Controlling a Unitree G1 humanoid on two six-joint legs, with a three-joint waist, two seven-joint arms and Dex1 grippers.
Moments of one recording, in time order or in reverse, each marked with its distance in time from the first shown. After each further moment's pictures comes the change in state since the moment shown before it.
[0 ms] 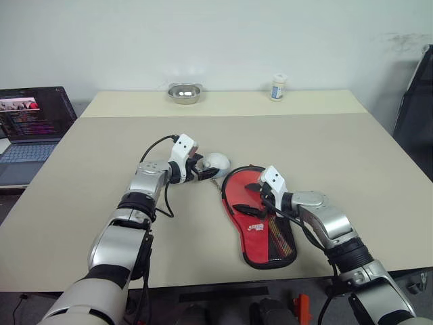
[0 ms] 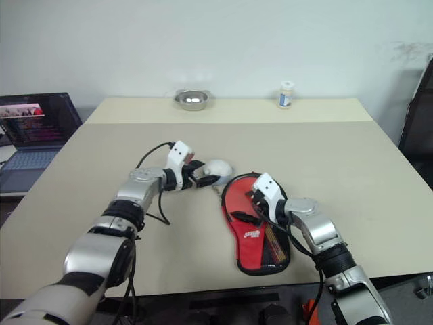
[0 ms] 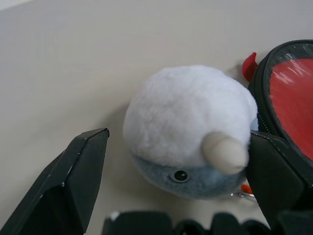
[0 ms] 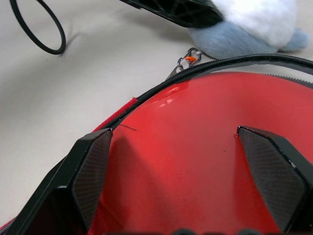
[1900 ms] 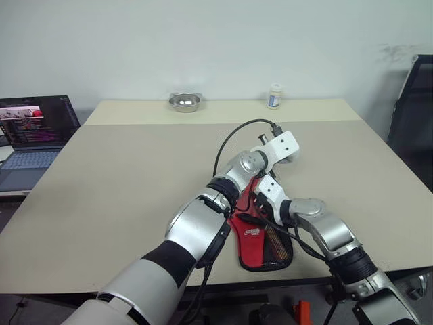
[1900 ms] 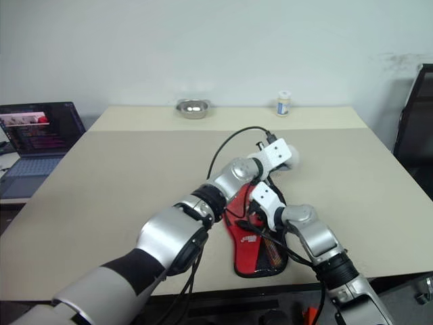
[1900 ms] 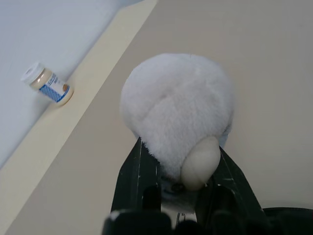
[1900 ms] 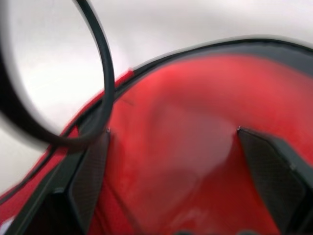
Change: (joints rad) left arm -0.331 -0.518 -0.143 0.283 0.438 -0.218 0.522; right arm 0.079 -0.014 0.078 -0.128 -0.116 0.138 -0.102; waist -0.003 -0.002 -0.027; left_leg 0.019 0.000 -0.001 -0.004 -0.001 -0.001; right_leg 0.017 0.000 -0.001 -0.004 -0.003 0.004
